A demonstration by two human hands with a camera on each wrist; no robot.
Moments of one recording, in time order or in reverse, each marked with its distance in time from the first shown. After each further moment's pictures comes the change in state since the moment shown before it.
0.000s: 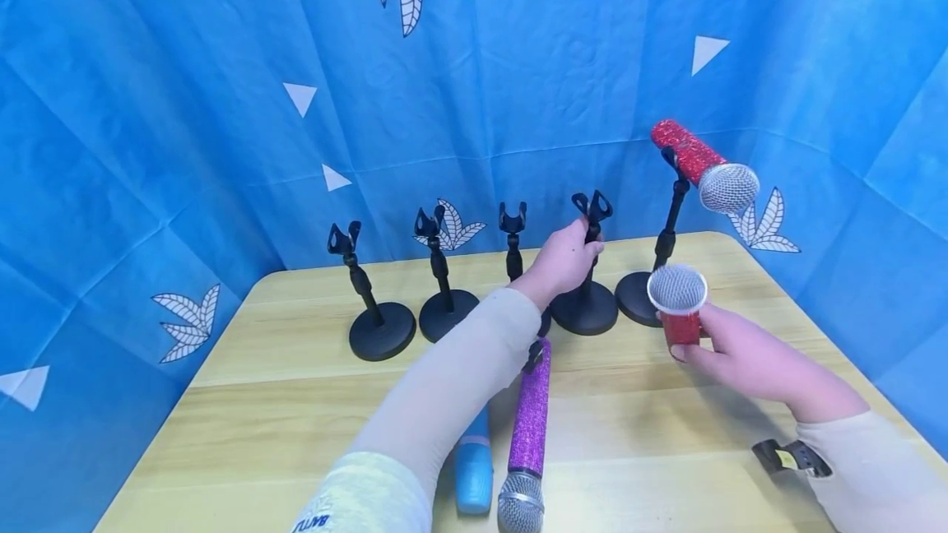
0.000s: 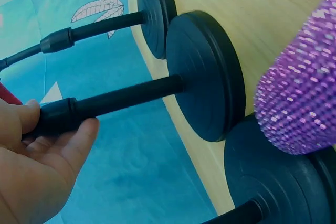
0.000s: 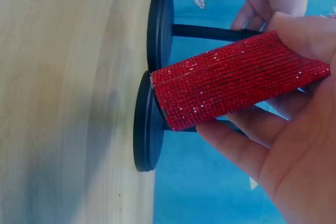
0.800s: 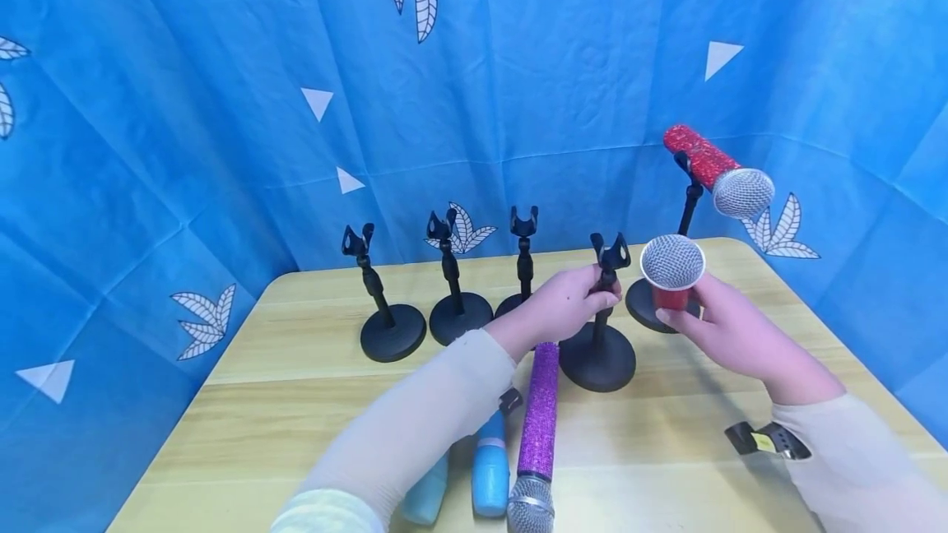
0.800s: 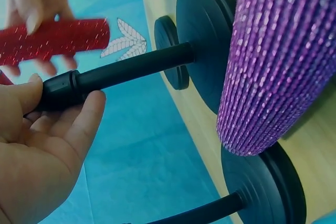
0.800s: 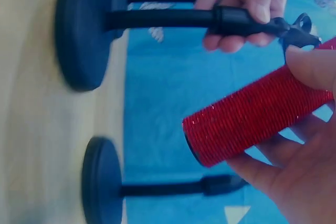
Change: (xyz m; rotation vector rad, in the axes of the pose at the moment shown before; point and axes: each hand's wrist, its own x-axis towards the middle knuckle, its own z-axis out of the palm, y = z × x) left_hand -0.067 -0.008 -0.015 0.051 -0.222 0.191; right_hand 0.037 -0.030 -0.005 0.087 0.179 -0.005
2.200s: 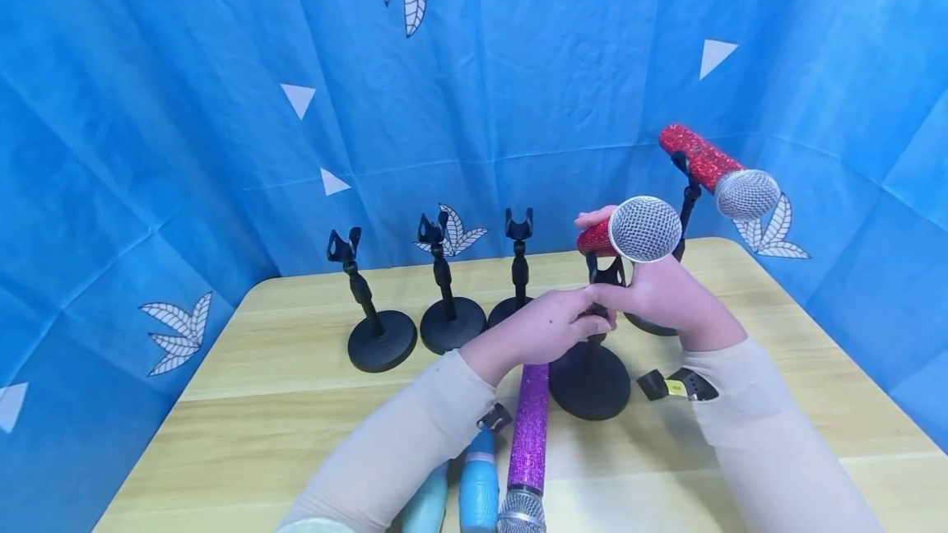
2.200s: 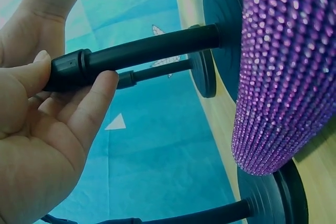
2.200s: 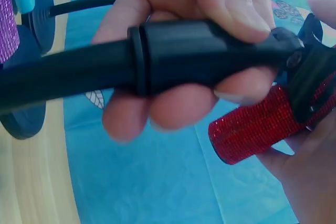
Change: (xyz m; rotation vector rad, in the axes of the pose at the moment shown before) left_hand -0.023 -0.010 -0.009 0.068 -0.132 0.193; right_hand 0.082 -0.047 0.026 0.343 0.083 -0.391
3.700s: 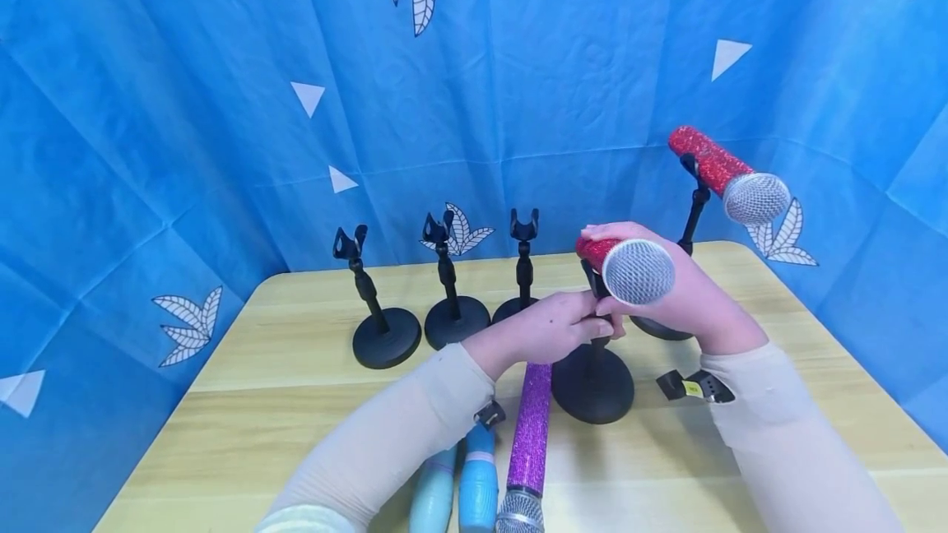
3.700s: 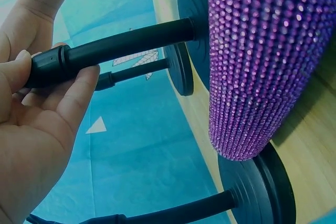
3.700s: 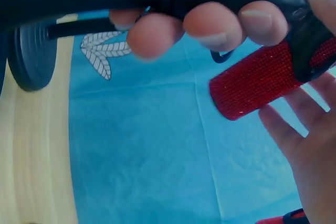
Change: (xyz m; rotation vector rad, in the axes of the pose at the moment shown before) left_hand 0.005 -0.010 0.001 -0.093 -0.061 0.074; right_hand -0.014 0.013 -0.016 -0.031 -0.090 0.068
